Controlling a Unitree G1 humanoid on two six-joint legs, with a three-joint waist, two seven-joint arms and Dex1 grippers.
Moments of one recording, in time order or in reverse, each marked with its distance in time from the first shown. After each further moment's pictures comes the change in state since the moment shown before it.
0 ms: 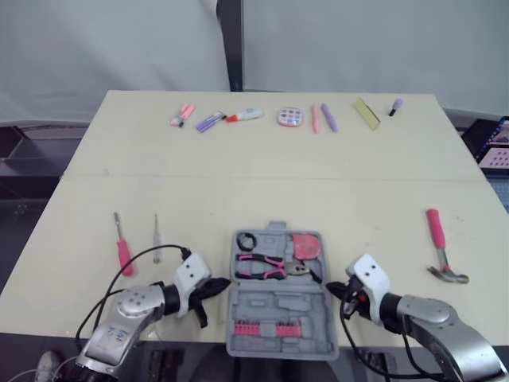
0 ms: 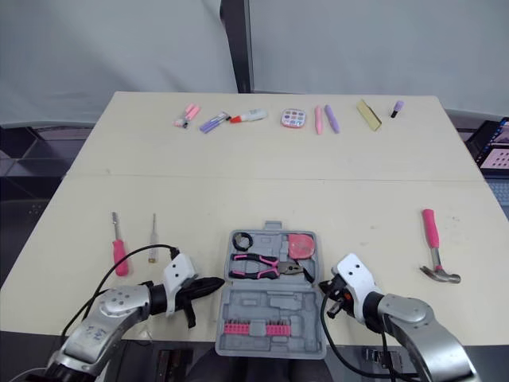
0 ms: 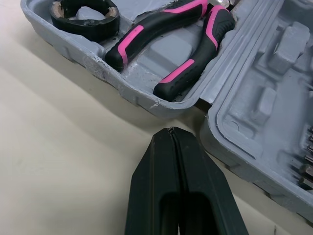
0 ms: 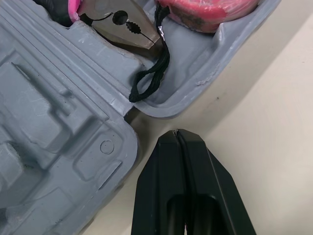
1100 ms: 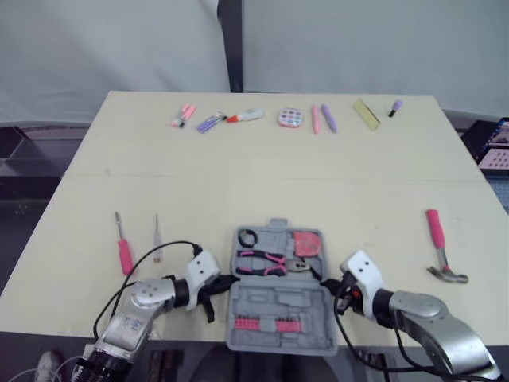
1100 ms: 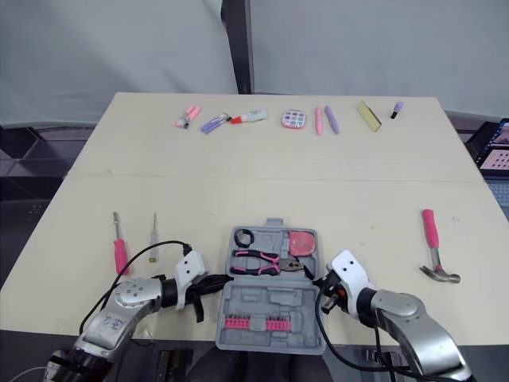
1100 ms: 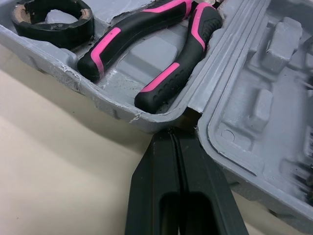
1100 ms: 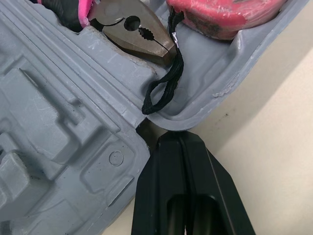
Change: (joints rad) left arm -0.085 -0.065 -0.036 0.141 0.055 -0.088 -0.051; right arm -0.065 0.035 0.033 0.042 -0.022 0.004 0.000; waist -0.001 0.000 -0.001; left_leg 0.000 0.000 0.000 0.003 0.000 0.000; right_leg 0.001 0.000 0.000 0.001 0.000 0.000
